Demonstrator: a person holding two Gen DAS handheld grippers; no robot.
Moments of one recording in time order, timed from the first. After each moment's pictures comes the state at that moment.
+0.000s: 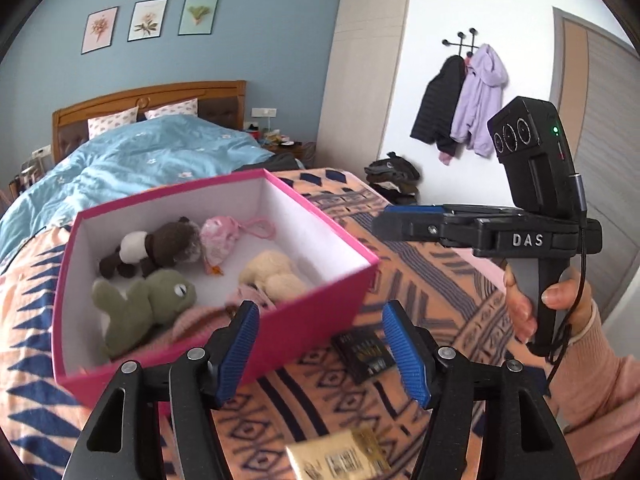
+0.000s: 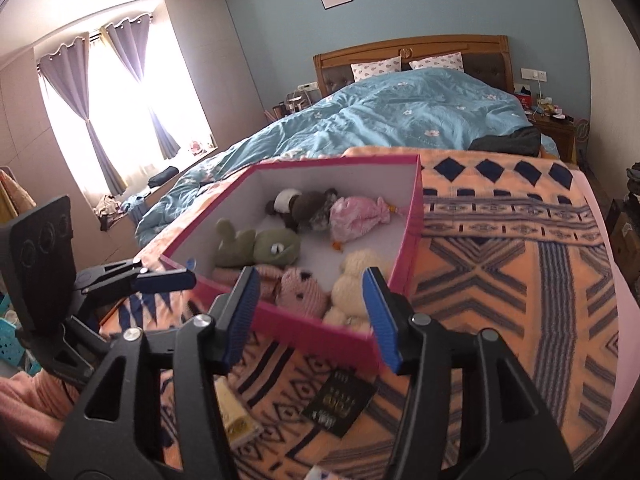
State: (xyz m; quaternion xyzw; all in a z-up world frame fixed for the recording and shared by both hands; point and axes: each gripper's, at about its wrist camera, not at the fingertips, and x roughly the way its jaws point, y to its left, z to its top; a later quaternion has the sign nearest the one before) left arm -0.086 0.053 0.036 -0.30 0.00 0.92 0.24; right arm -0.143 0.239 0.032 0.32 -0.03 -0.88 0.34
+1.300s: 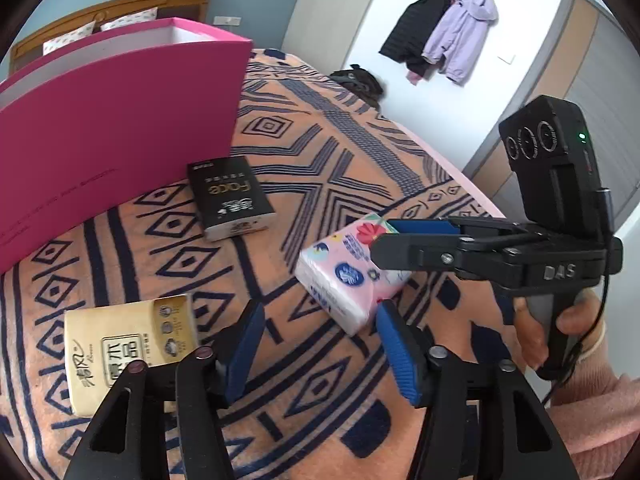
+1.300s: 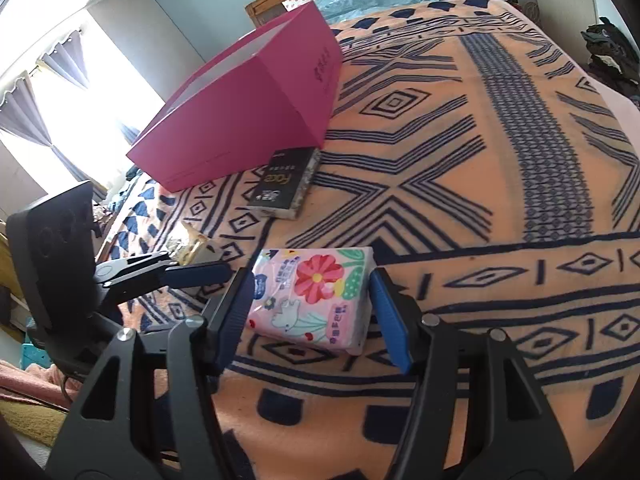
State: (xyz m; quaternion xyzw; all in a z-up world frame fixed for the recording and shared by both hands) left arm -0.050 0.137 -0.066 -0.45 -0.02 0.84 0.31; right arm -0.058 0.314 -0.086 0.45 -0.13 -0.84 0.28
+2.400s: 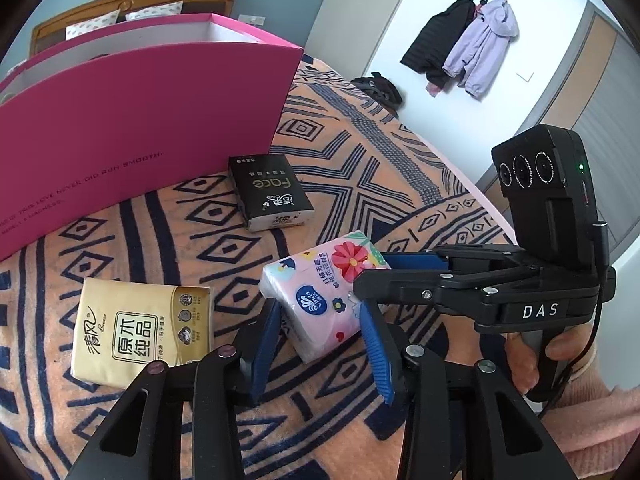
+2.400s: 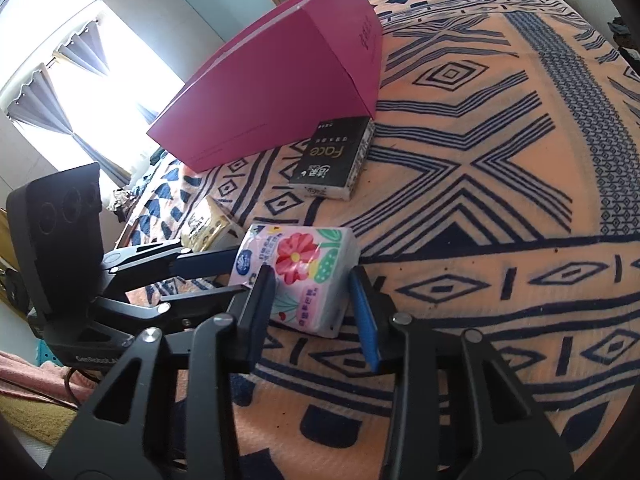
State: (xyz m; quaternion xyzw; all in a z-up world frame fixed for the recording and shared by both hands) left arm -0.049 0.119 -0.064 -0.45 -0.05 0.85 0.28; right arm -0.058 0.284 -0.099 0.47 -0.13 -0.81 0.32
